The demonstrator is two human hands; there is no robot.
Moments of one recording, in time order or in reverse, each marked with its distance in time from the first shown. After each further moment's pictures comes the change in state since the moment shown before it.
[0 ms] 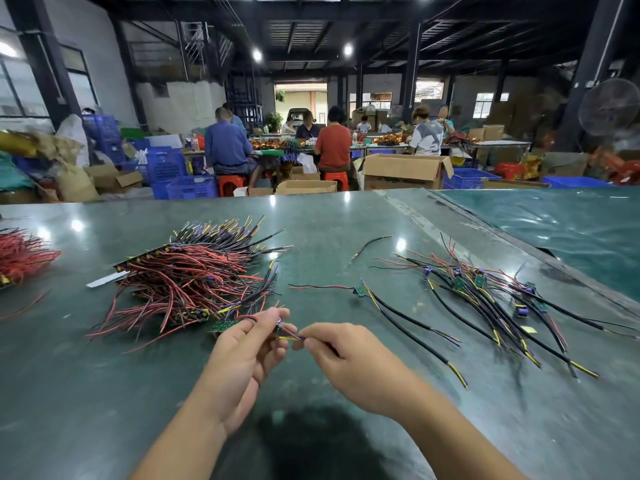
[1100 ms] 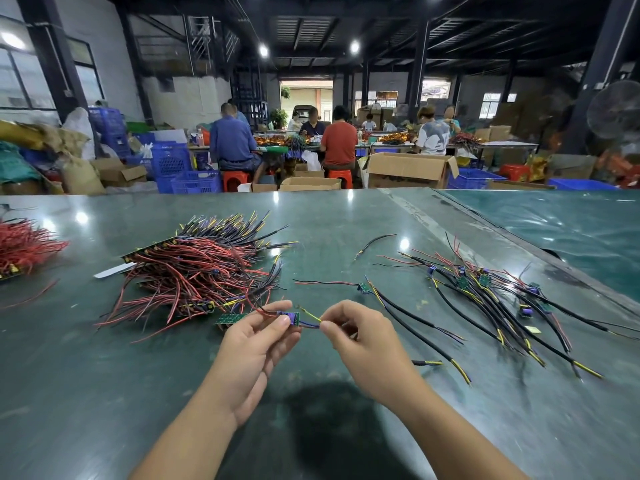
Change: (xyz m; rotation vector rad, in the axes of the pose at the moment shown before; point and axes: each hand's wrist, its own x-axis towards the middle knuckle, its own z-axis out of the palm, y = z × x) left_hand 0.003 -0.008 -0.002 -0.035 0.024 0.032; right_hand 0.003 0.014 0.011 0.203 0.315 0.081
